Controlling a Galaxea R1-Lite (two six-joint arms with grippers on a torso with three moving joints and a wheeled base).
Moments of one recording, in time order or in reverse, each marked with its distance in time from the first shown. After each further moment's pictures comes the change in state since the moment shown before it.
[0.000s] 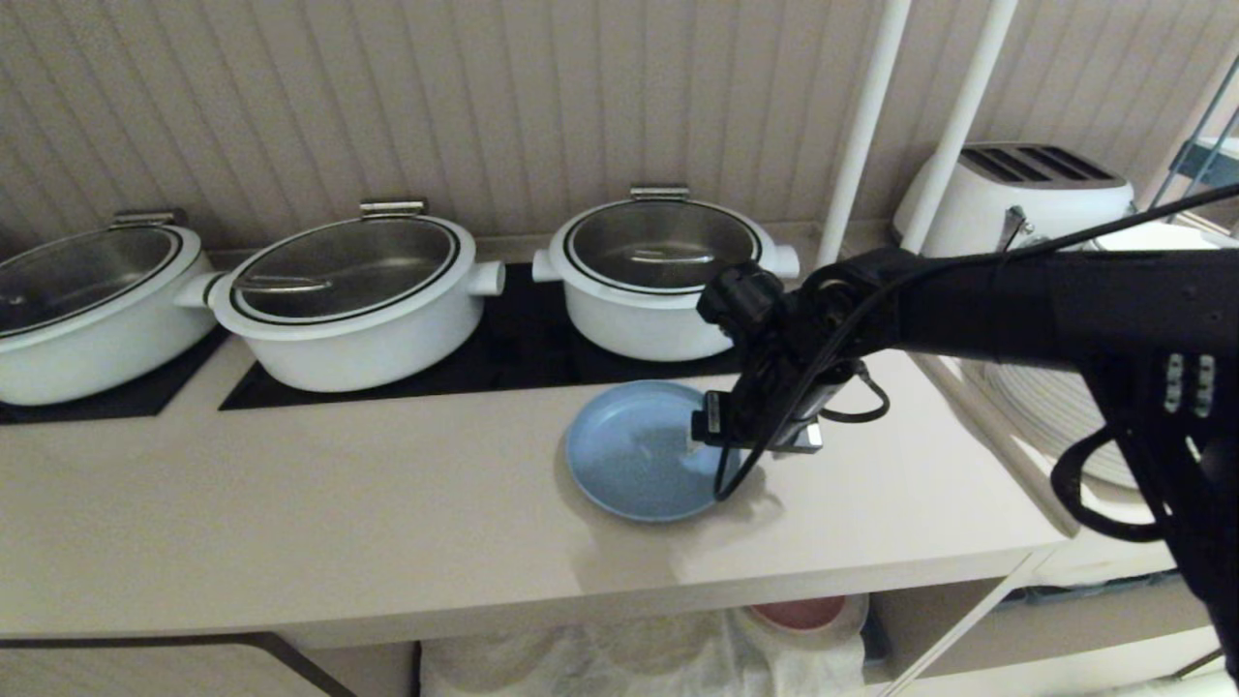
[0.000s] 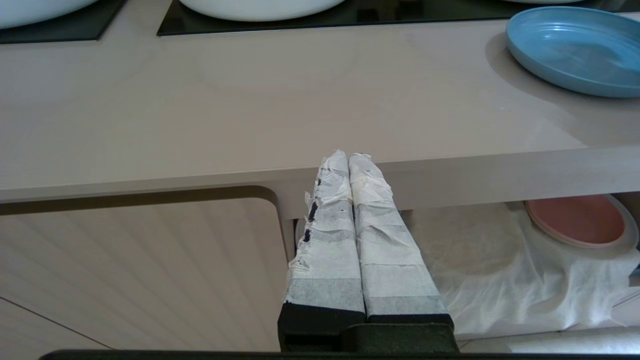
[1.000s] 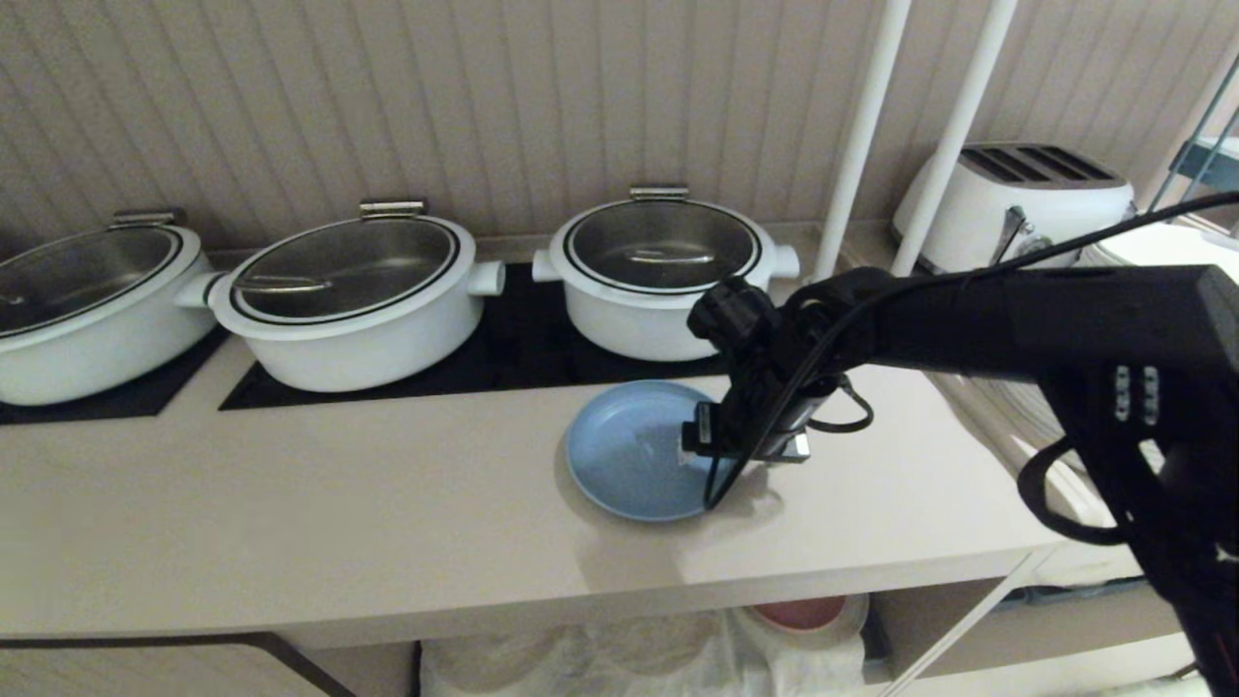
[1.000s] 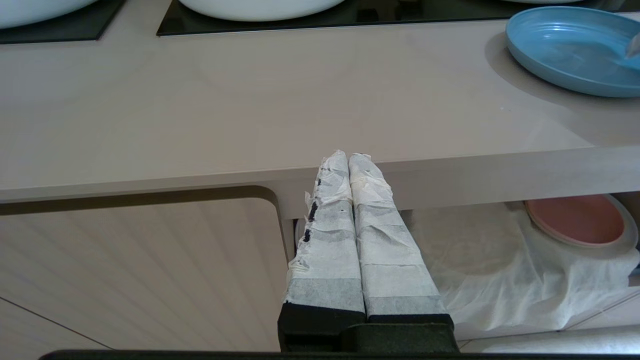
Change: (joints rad) left arm 0.000 0.000 0.000 0.000 0.000 0.000; right arm 0.005 0.040 0.000 -0.029 0.010 -0.002
